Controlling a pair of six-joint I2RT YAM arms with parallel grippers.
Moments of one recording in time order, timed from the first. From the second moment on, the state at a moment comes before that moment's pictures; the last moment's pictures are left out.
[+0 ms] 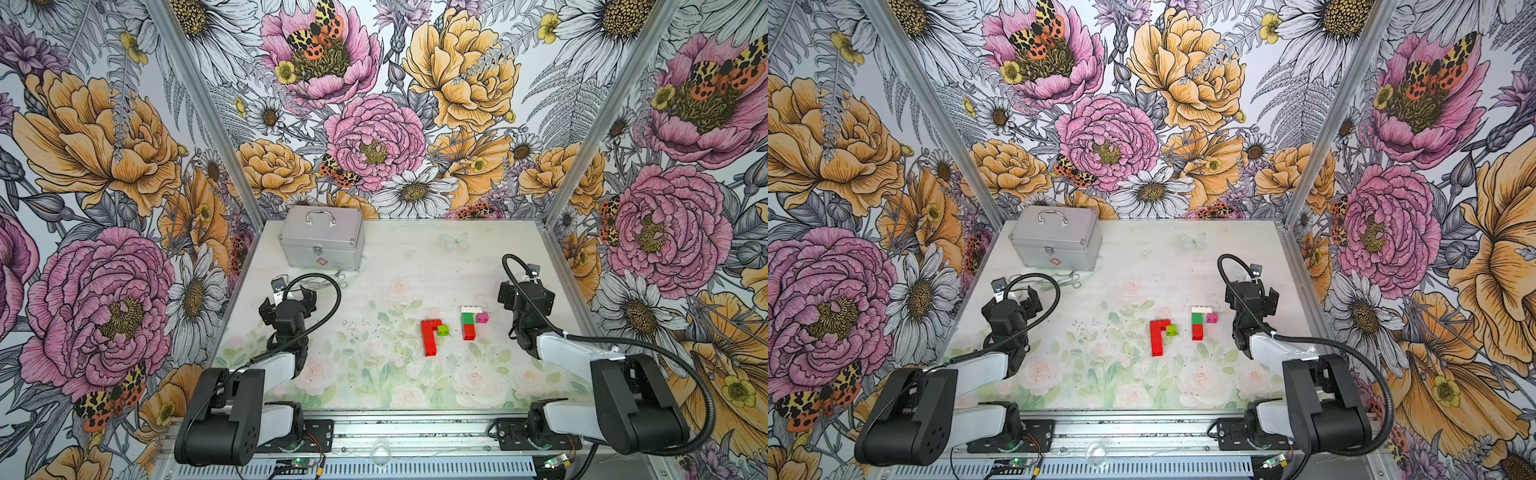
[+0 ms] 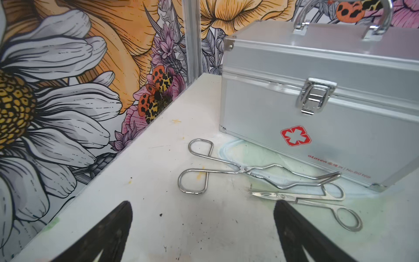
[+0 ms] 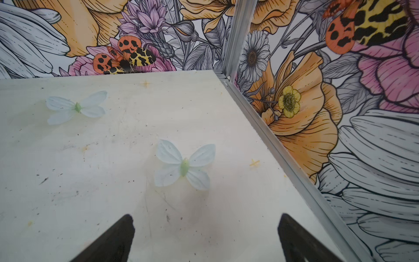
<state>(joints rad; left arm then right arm) -0.05 1.31 0.26 0.73 -0.46 -0.11 0.11 1.36 0.43 0.48 0.48 0.08</state>
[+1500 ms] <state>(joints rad) -0.02 1.55 0.35 0.95 -0.29 -0.08 0.01 1.53 0.39 0.83 0.28 0.04</state>
